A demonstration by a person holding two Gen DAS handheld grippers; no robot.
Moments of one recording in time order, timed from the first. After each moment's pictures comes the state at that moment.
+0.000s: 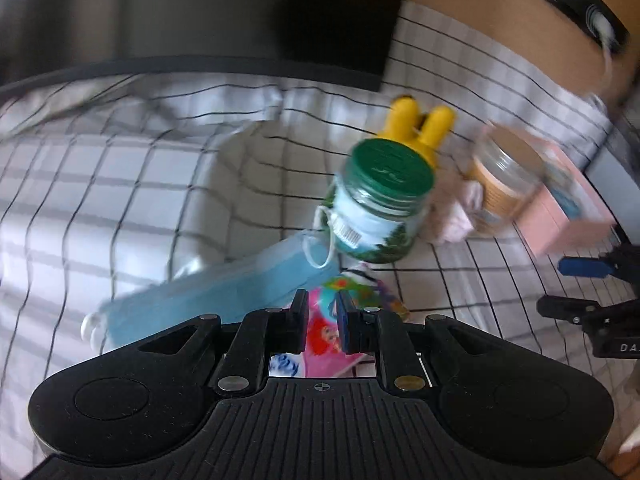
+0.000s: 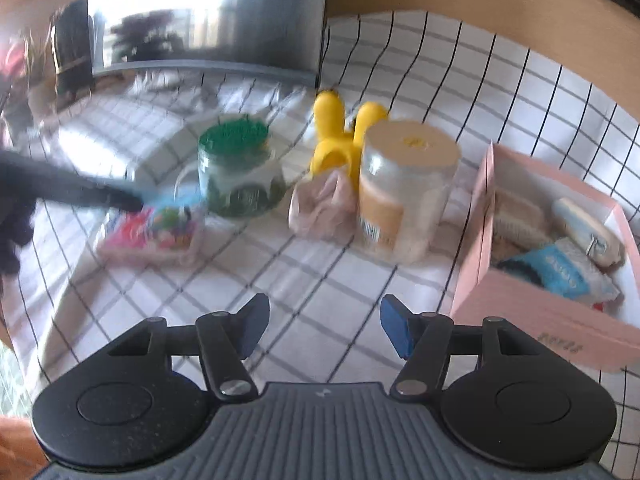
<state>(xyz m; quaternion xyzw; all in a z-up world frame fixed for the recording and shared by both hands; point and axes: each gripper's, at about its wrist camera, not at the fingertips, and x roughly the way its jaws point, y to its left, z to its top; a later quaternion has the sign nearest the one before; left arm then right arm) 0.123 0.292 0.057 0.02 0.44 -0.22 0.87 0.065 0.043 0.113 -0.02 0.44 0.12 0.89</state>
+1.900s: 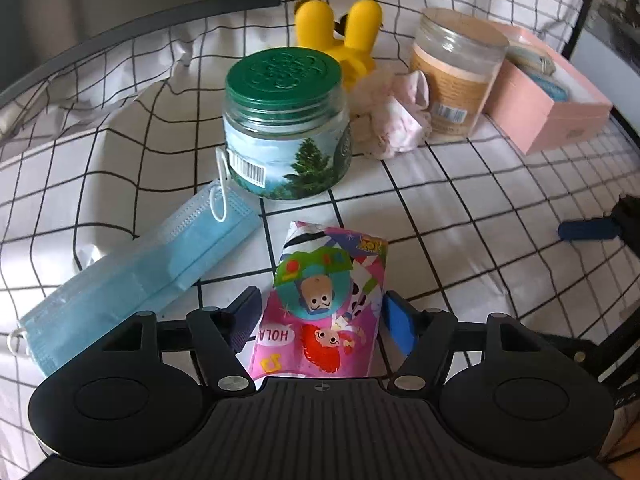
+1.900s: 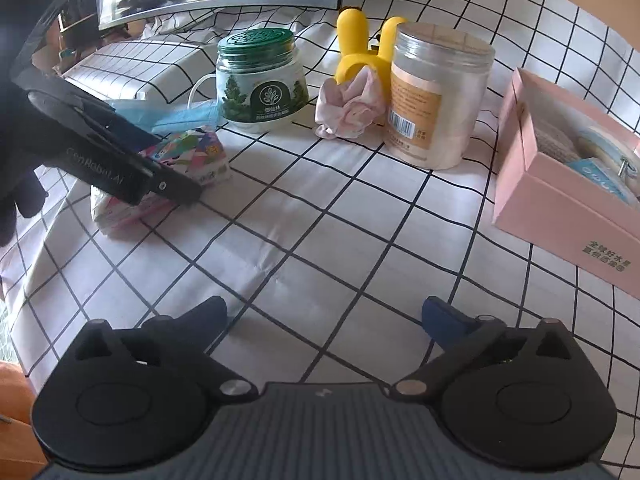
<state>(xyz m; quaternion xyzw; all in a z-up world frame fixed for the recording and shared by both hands) 0.111 0.220 0.018 0.15 0.48 -0.25 0.83 0.037 0.058 0.065 -0.02 0.48 0.13 0.87</state>
